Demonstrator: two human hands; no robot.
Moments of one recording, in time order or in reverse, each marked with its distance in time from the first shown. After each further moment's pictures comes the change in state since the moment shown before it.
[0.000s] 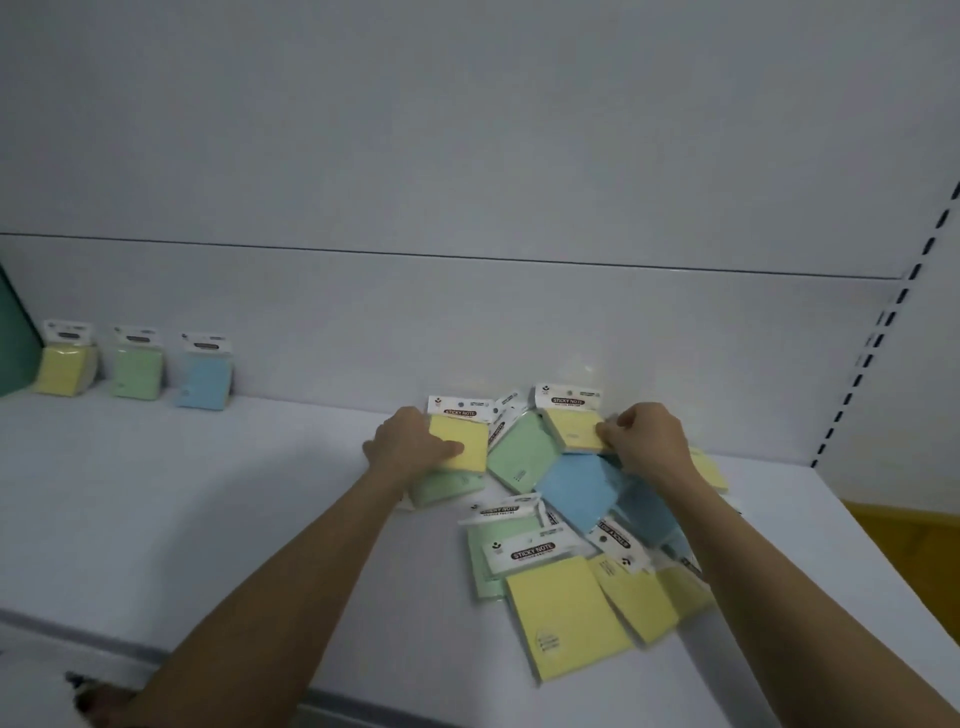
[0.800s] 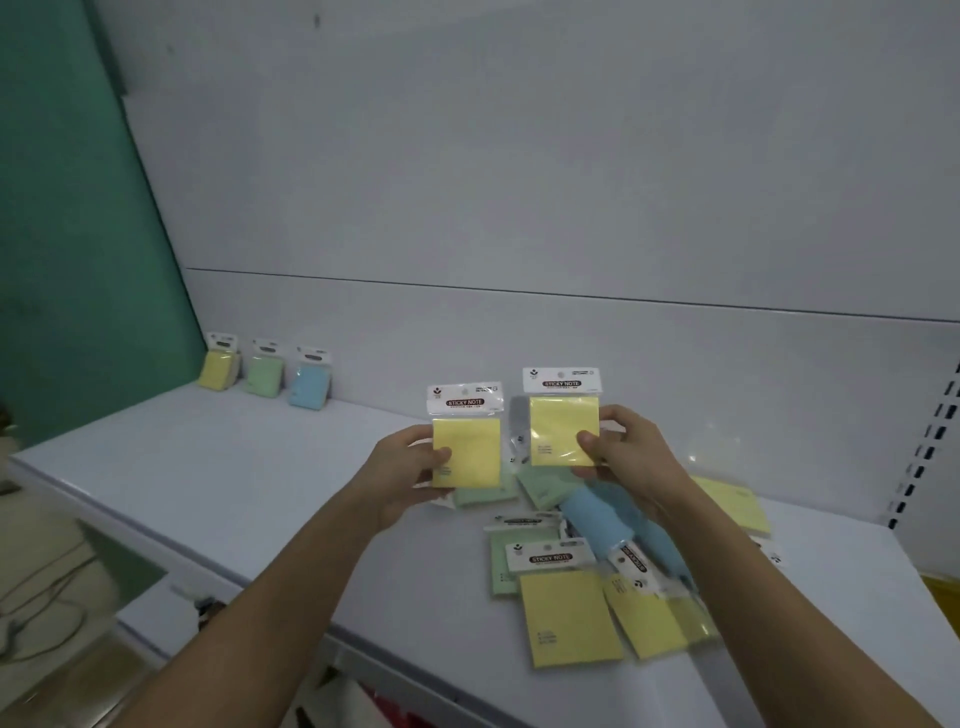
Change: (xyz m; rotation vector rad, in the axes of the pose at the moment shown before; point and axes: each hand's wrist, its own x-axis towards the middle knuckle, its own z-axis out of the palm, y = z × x) left_hand -0.084 -0.018 -0.040 -0.998 -0.088 -0.063; right_hand -0.032 -0.033 -0.017 0.824 -0.528 -0.097
